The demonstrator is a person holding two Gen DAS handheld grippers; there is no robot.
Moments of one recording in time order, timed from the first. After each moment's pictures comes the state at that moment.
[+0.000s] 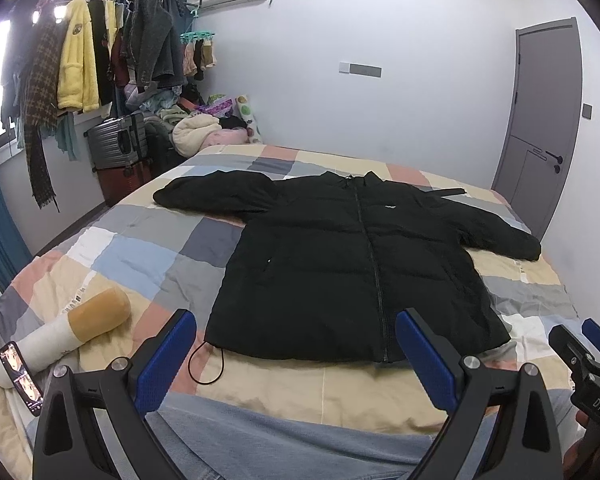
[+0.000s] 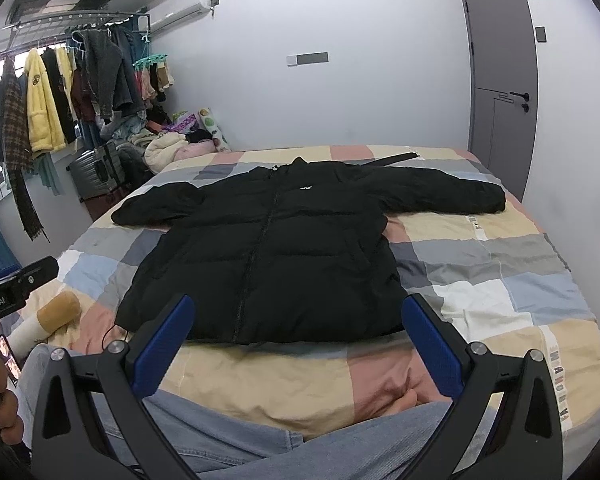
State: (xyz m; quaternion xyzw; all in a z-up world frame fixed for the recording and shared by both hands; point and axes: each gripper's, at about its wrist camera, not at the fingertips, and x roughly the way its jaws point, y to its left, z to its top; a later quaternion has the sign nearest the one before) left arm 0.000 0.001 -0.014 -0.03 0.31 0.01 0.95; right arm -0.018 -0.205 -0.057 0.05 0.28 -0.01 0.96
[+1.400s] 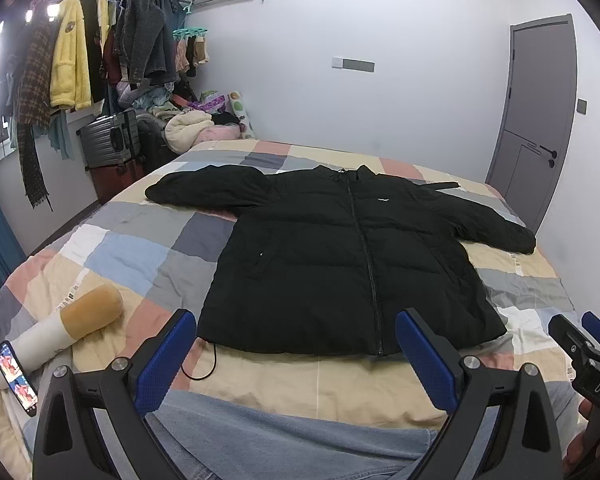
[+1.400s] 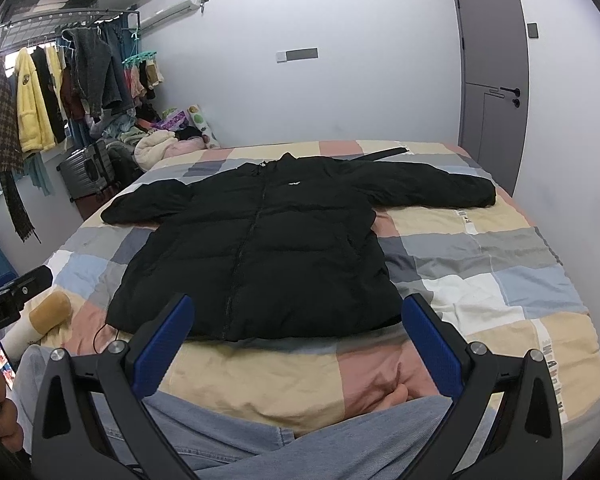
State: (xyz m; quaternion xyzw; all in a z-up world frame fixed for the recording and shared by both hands) left arm 0.000 0.001 -0.022 -0.03 0.32 0.00 0.95; right arm -0.017 -0.209 -0.056 0.06 0.29 -0.02 0.95
